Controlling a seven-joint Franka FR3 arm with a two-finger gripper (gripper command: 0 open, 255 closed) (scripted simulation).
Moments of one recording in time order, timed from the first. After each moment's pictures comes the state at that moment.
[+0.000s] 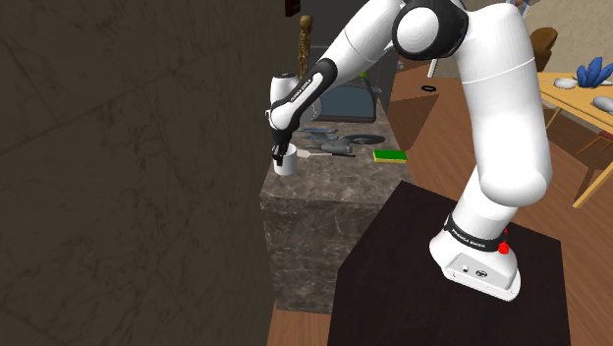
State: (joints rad) arm 0.00 0.55 0.03 -1.89 0.01 2.55 -0.35
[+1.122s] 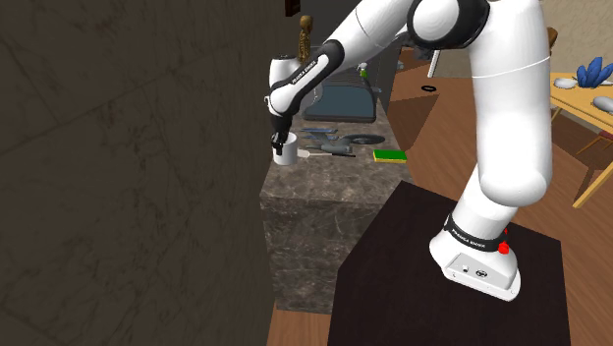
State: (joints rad) arm 0.00 0.45 0.03 -1.89 0.01 2.45 -0.35
